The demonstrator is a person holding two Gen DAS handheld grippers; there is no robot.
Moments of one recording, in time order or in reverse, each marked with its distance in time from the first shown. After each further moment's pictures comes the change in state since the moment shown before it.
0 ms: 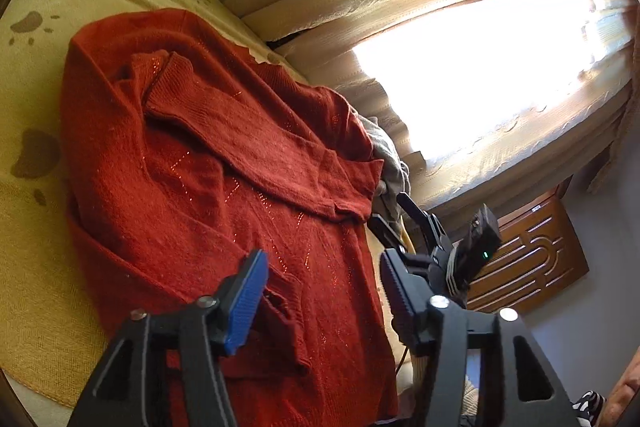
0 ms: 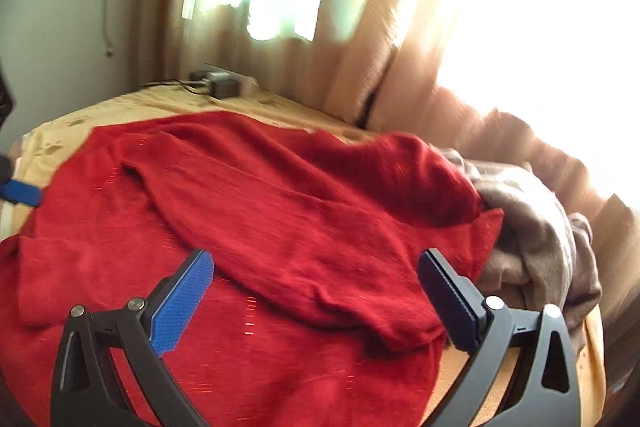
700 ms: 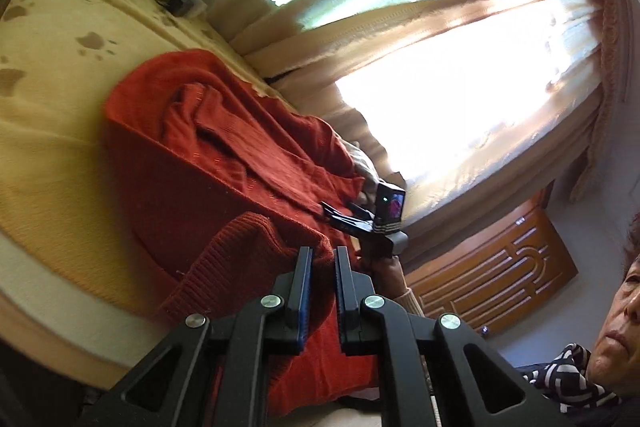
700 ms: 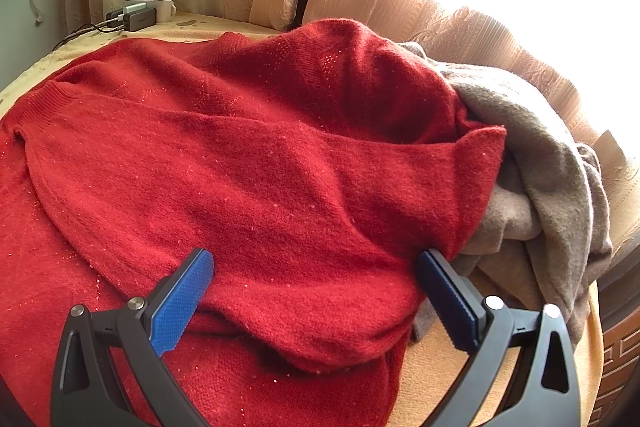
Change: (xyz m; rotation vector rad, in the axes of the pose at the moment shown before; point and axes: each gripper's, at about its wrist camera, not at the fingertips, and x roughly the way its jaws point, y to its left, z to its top) left arm -0.064 0.002 -0.039 0.045 -0.054 -0.074; right arm 0.104 -0.072 -0.034 0.155 0.349 -0.153
